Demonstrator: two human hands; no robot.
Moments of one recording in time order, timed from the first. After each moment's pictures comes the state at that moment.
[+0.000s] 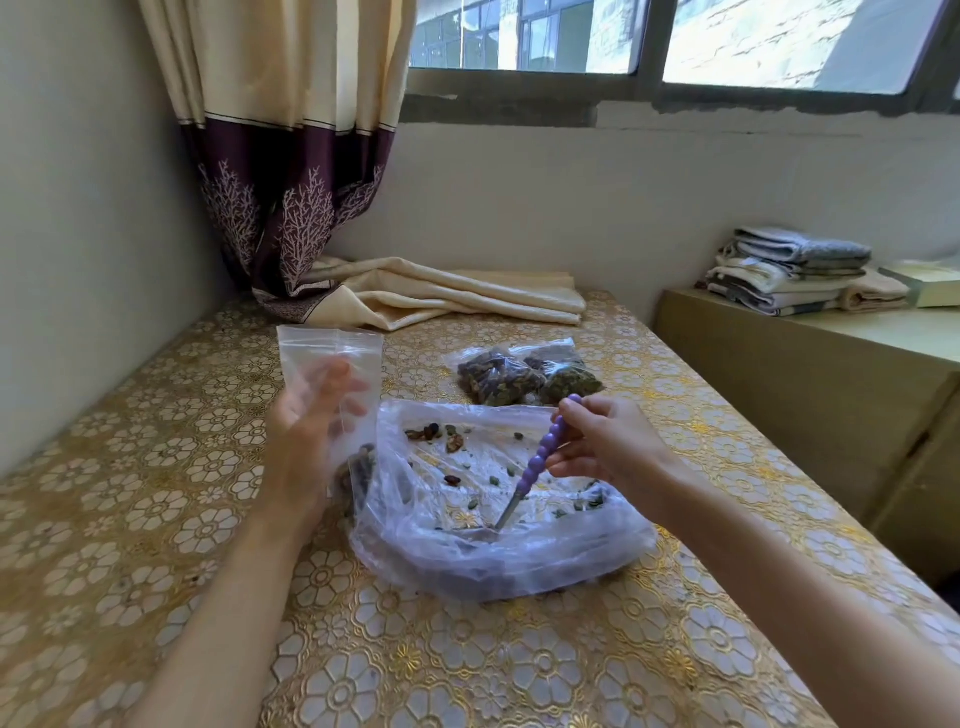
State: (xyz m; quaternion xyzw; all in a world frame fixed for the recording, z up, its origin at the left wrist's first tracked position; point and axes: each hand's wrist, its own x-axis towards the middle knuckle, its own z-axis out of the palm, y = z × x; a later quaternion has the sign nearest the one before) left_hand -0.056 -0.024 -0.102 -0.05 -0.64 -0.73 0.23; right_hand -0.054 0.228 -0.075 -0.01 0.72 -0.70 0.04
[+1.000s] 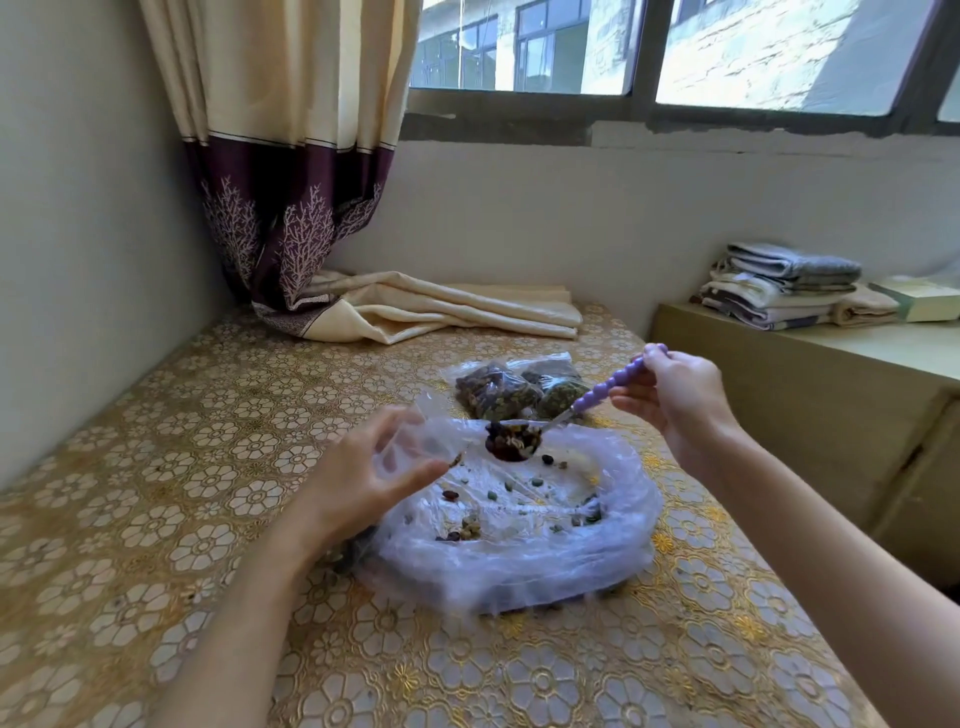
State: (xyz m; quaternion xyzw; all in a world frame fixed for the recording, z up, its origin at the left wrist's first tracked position) left_hand -0.048 -0.008 -0.101 -0.16 -0.89 -0.40 0.14; right_hand -0.075 0.262 -0.039 0.05 0.65 -0.75 -0.13
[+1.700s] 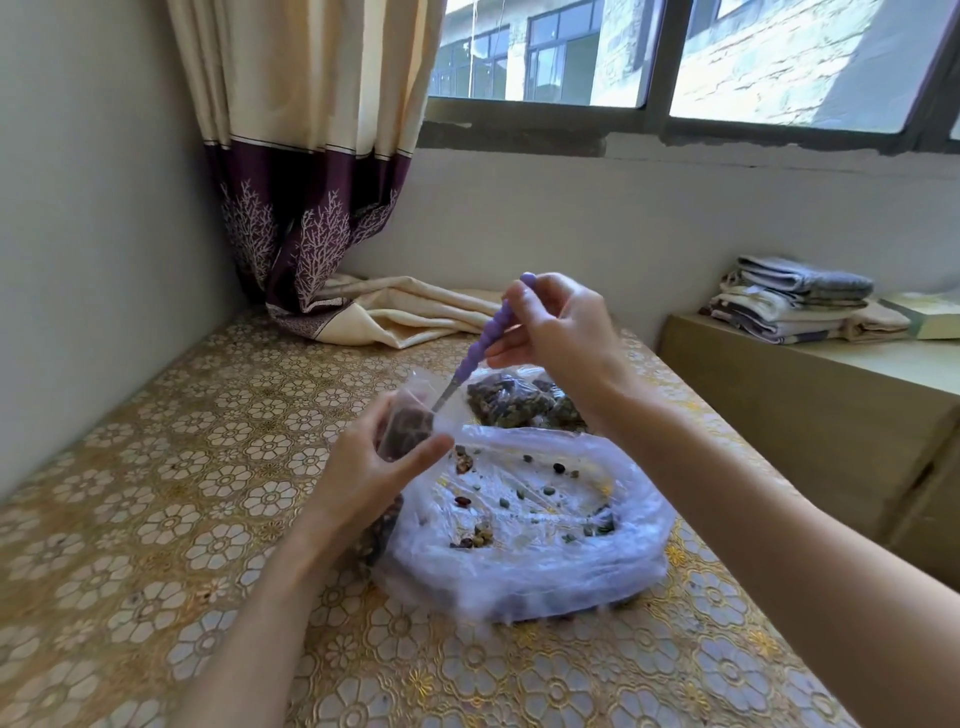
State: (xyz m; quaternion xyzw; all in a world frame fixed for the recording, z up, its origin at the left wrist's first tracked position) left_hand -0.044 -0.004 -0.093 -0.14 -0.80 -0.56 0.17; right_hand -0.071 0.168 0.004 -0.21 0.69 -0.68 -0.12
